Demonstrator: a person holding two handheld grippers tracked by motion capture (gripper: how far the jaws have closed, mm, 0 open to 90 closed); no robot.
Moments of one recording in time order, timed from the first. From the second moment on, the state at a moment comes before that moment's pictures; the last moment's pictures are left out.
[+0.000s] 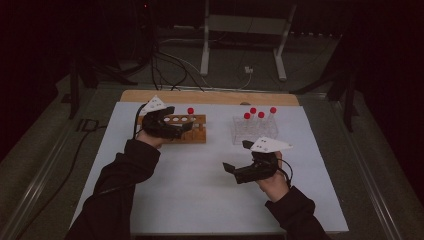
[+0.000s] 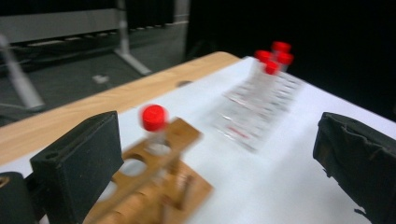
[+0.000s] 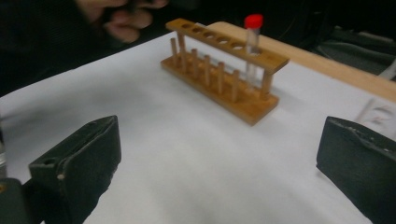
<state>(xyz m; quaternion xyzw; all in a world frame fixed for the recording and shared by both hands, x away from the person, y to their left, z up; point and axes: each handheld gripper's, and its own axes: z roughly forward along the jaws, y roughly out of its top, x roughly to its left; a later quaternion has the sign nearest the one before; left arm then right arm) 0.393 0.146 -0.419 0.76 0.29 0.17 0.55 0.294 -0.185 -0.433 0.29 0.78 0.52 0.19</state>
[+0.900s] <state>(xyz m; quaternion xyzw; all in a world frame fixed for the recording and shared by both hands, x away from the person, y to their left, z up) 0.305 0.165 -0.454 0.78 0.23 0.11 0.57 0.348 -0.232 -0.419 0.36 0.74 0.50 0.26</state>
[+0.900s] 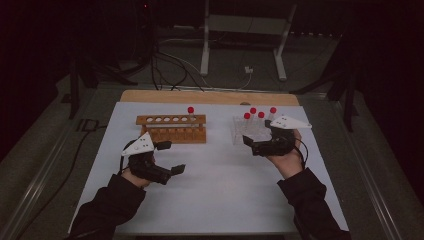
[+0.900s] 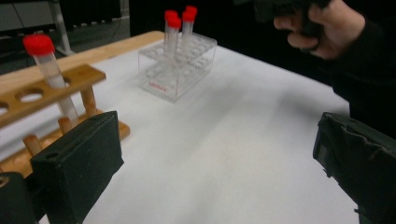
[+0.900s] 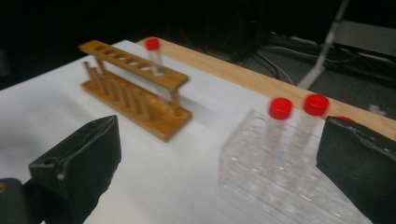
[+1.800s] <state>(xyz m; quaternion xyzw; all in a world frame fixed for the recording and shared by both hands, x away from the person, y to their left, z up) 0.299 0.165 -0.465 0.79 0.23 0.10 0.56 0.417 -0.264 -0.465 0.47 0.72 0.43 0.27</state>
